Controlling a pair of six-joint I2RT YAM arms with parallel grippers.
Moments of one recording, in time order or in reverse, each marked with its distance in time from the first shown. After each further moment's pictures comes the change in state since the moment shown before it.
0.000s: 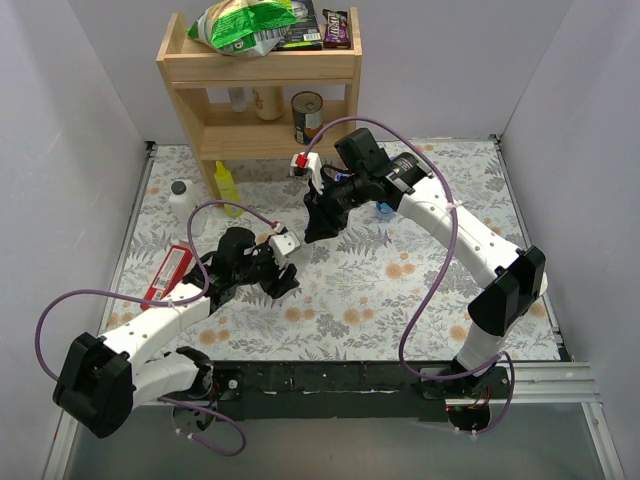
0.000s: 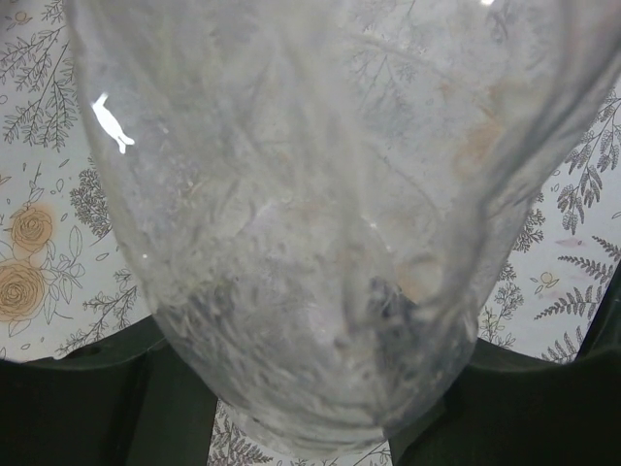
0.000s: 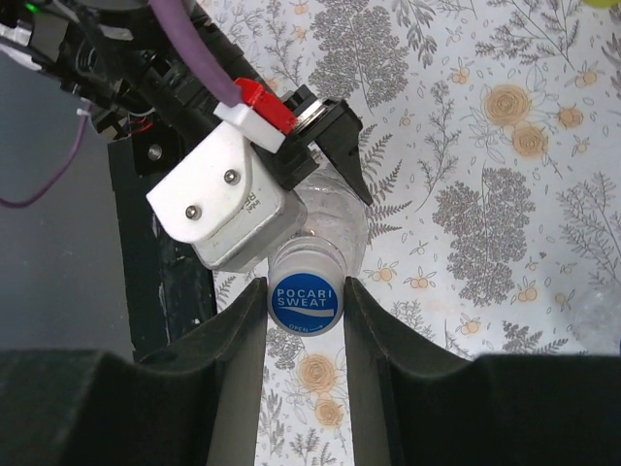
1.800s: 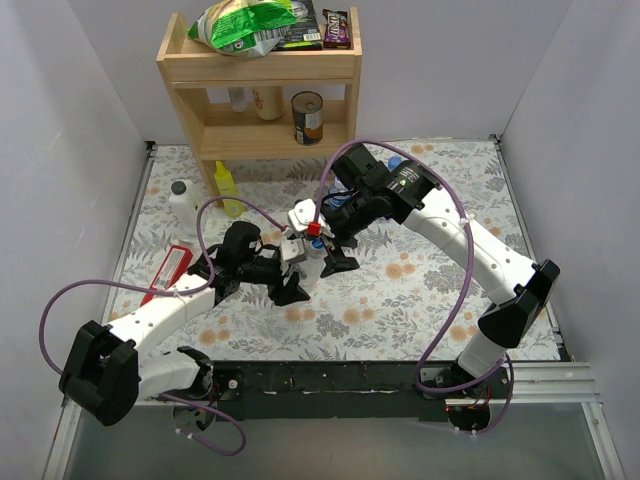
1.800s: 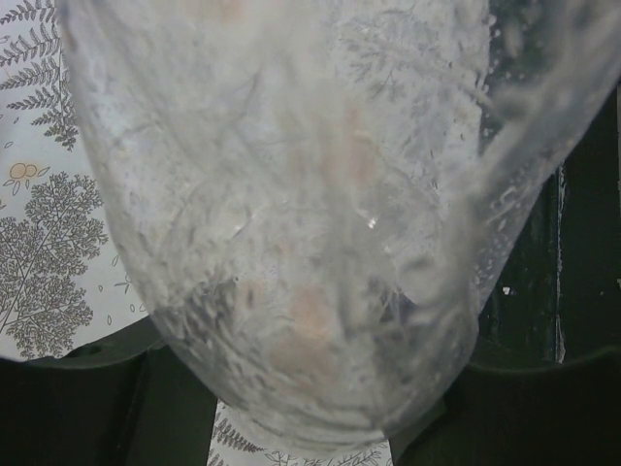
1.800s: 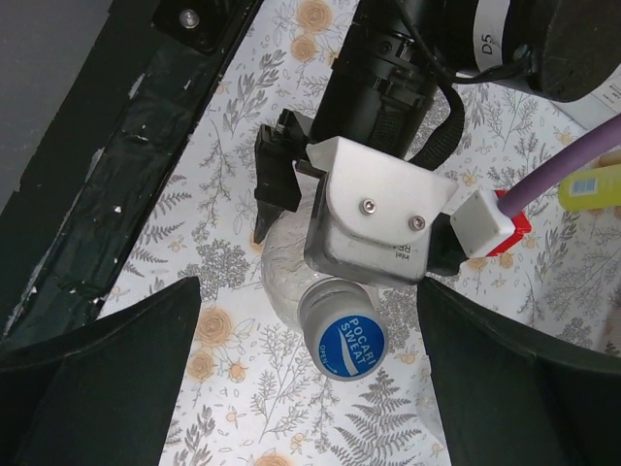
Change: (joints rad) left arm -0.001 0.069 0.056 -0.062 0.346 0.098; right arm 0.106 -0.074 0.040 -0.264 -0.053 -0.724
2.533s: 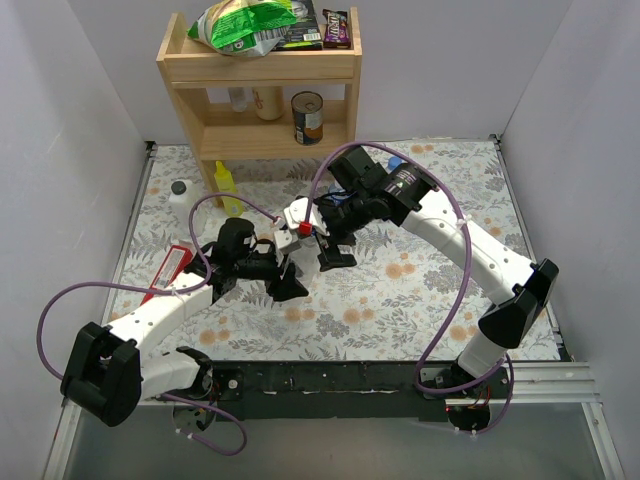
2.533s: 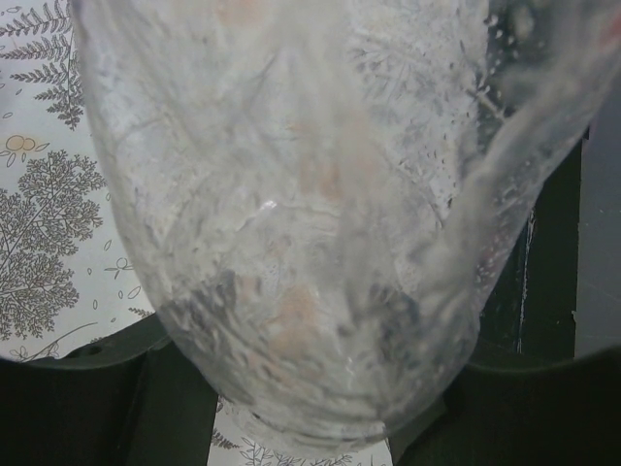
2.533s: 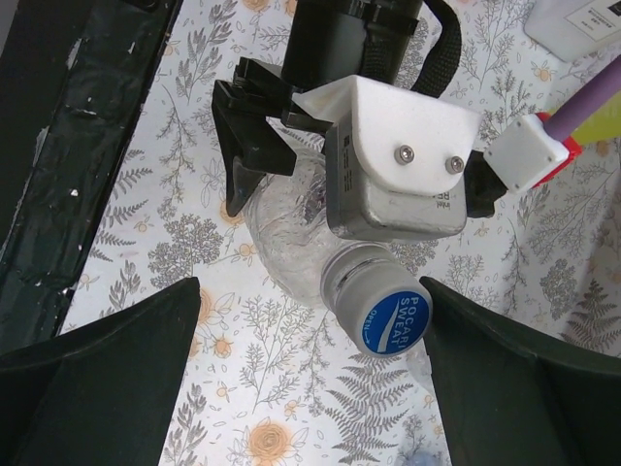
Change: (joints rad) left arm 0.055 0.003 0.007 0.025 0.033 -0.145; right arm 0.012 -0.002 -0.027 0.048 0.141 0.043
